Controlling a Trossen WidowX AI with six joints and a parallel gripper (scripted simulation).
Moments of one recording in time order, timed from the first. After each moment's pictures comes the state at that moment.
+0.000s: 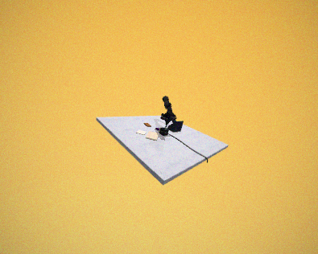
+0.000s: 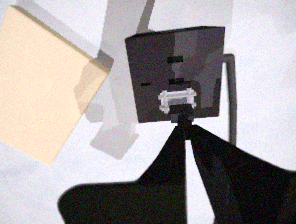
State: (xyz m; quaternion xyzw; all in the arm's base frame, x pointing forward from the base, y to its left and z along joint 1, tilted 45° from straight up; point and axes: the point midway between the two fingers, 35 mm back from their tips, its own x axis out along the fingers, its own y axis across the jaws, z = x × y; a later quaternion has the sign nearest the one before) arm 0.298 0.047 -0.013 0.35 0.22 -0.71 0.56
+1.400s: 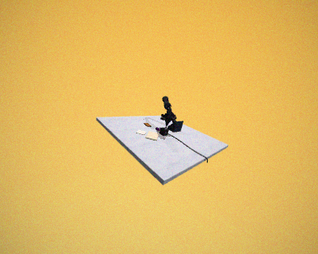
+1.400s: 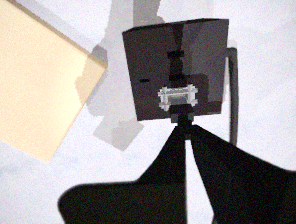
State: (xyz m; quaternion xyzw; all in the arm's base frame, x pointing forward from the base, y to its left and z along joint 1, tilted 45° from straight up) arm 0.298 0.045 -0.018 0.37 0.22 -0.71 0.56
